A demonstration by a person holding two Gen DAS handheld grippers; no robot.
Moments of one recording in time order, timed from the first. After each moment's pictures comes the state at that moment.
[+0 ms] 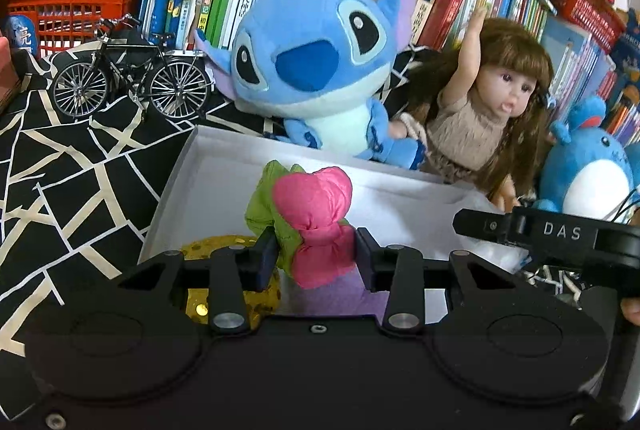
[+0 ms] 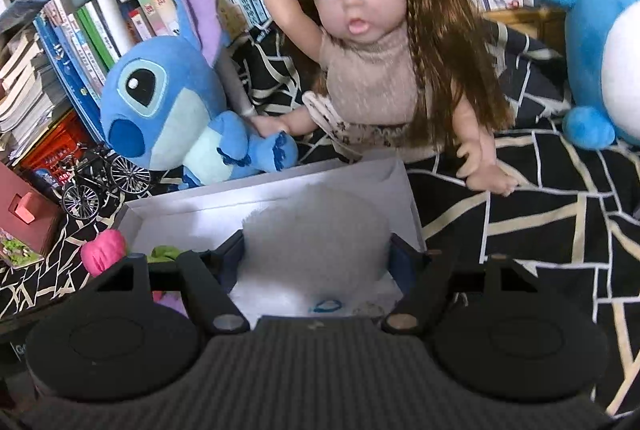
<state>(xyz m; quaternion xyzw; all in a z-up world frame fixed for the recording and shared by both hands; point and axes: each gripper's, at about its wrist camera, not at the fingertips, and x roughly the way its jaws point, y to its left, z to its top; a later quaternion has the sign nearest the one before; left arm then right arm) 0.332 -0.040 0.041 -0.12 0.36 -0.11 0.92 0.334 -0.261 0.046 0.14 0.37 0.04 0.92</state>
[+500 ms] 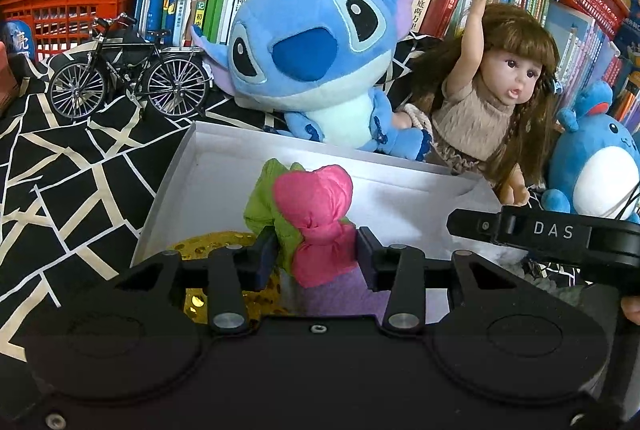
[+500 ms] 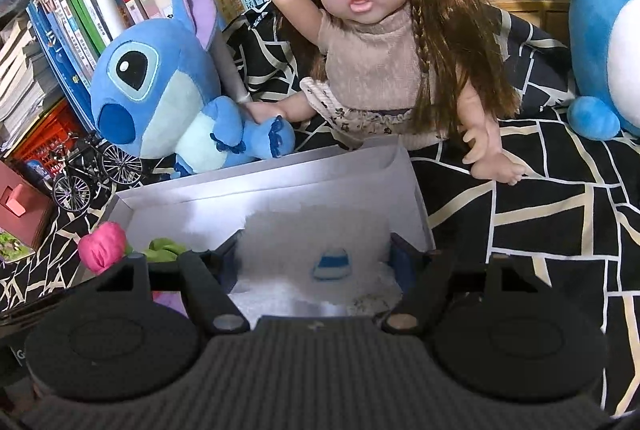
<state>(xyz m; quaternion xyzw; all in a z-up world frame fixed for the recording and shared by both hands) 0.334 -0.047 0.034 -0.10 0.36 -0.10 0.92 0.337 -0.256 0.038 0.13 0.38 0.04 0.92</state>
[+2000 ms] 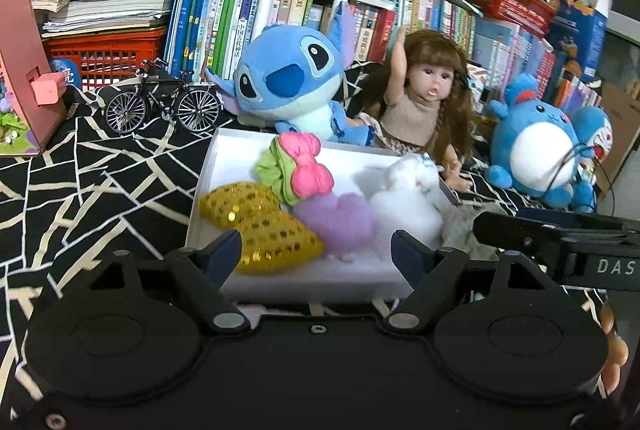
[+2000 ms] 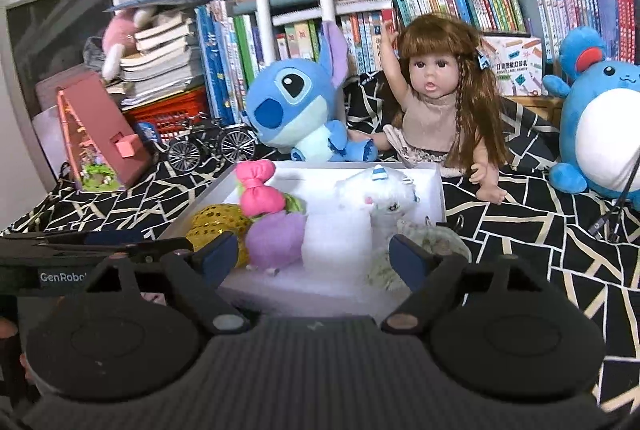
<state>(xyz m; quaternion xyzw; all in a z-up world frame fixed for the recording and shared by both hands) 0.188 -0.018 0.076 -0.07 0.29 -0.13 0.94 0.167 -0.239 0.082 0.04 0.25 0.14 0.96</state>
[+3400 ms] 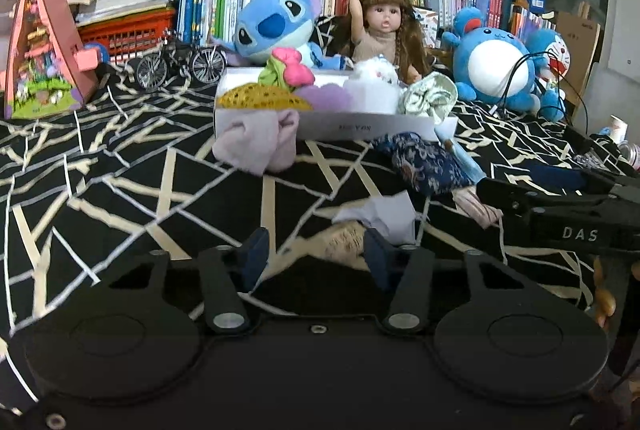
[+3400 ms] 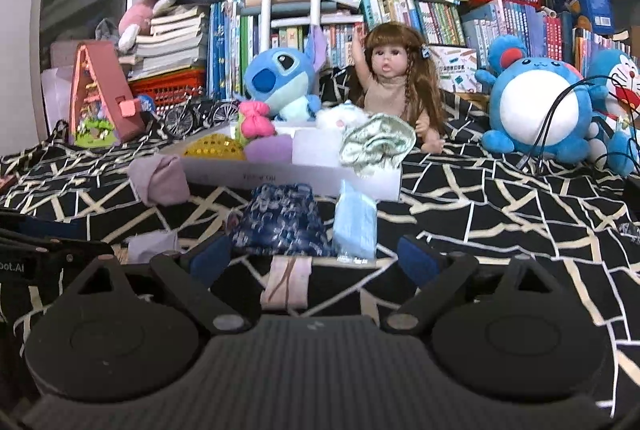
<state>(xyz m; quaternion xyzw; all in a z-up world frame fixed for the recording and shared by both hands) 0.011 0.002 0.011 0.00 0.27 -0.15 0.95 0.016 -0.230 -0.004 -0.01 0.18 0.07 0.98</state>
